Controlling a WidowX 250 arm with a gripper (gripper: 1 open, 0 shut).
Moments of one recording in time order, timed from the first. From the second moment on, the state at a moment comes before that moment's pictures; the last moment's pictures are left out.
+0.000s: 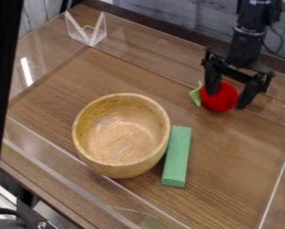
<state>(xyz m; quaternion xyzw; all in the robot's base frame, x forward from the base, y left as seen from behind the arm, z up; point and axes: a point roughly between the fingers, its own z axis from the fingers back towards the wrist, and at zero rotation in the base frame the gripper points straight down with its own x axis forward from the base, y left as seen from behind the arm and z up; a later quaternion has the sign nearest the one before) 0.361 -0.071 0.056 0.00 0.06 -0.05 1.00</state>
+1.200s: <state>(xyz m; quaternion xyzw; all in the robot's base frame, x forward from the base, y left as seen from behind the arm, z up) 0.363 -0.042 0.044 -0.01 0.06 -0.04 1.00</state>
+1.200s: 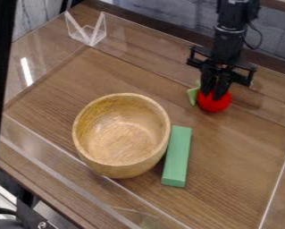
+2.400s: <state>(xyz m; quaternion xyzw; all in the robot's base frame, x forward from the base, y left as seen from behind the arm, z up) 0.365 -0.042 0.071 -0.02 0.01 0.08 1.00</state>
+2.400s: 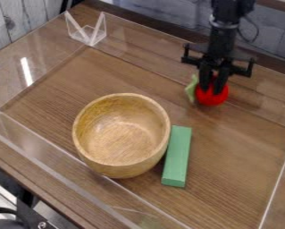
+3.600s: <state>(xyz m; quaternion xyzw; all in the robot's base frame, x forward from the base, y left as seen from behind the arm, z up) 0.284 0.154 0.099 -0.04 -0.04 0.13 0.99</state>
